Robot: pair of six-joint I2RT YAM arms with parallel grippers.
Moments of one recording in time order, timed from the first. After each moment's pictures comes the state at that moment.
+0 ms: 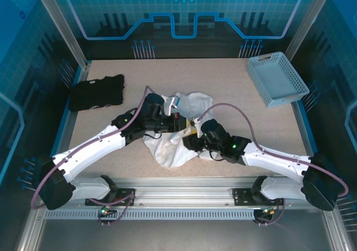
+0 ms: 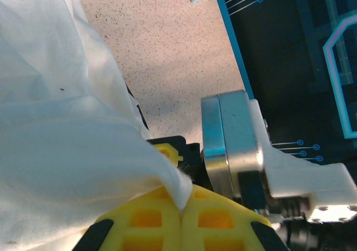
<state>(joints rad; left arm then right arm) -0.70 1.26 1.01 -0.35 0.38 -0.77 0.90 1.18 0.66 -0.12 0.06 0.42</state>
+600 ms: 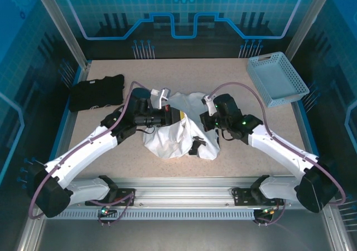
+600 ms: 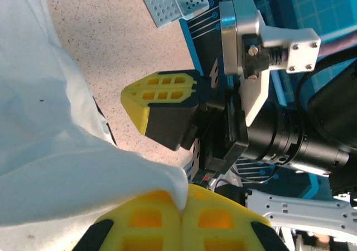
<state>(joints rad) -0.60 1.18 0.99 -0.27 0.52 -0.85 0.62 1.22 0.92 -0.42 -0.04 0.19</state>
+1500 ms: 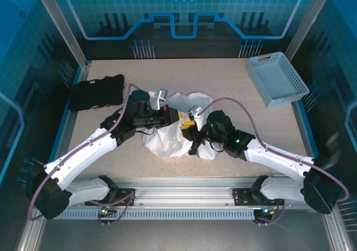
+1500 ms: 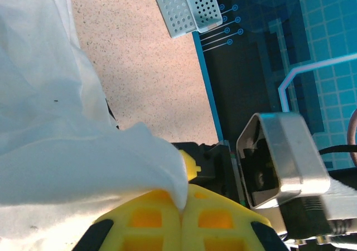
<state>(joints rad) -0.60 1.16 0.96 -0.26 0.47 -0.90 0.81 1.17 0.70 0.06 -0.16 0.17</state>
